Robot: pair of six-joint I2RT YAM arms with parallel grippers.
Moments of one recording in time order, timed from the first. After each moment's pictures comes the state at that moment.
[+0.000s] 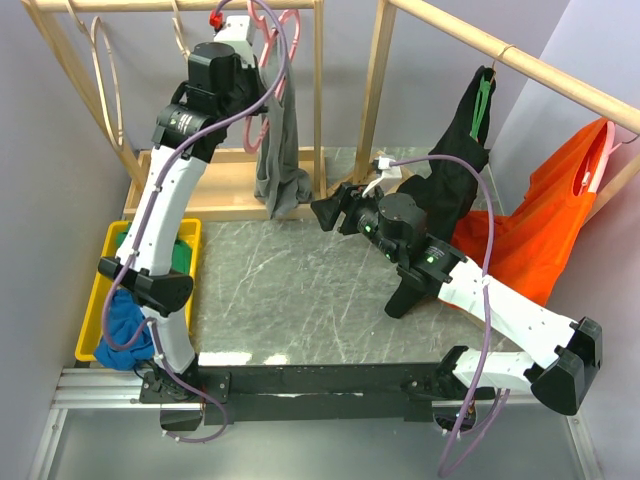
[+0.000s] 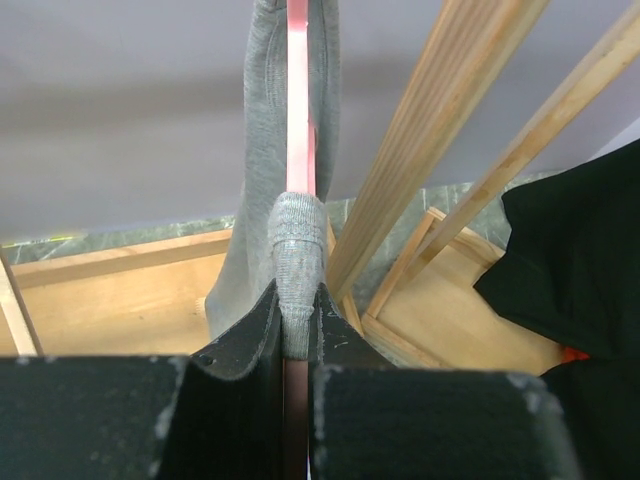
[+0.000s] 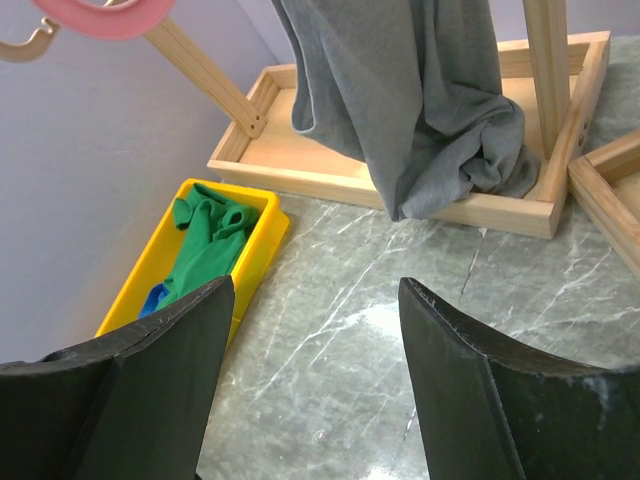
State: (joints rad) left arm -0.43 1.87 2.45 -0.80 -0.15 -0.21; right arm 0.81 1.16 1.05 -0.02 0.21 0.55
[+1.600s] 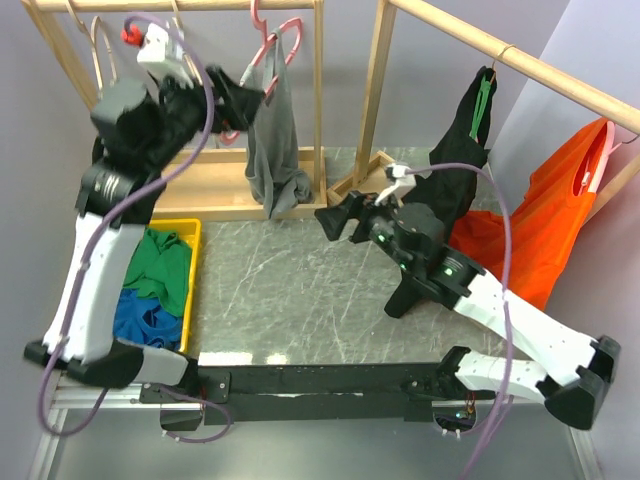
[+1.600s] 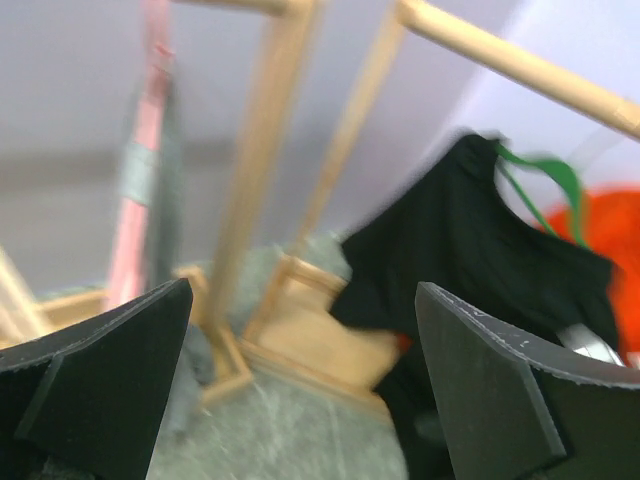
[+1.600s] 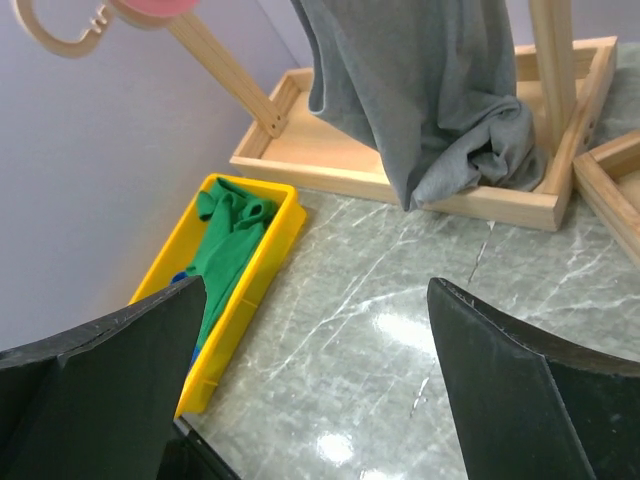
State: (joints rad) left arm -0.37 1.39 1.99 -0.51 0.12 -0.36; right arm 0.83 1.05 1.02 -0.07 0.19 0.55
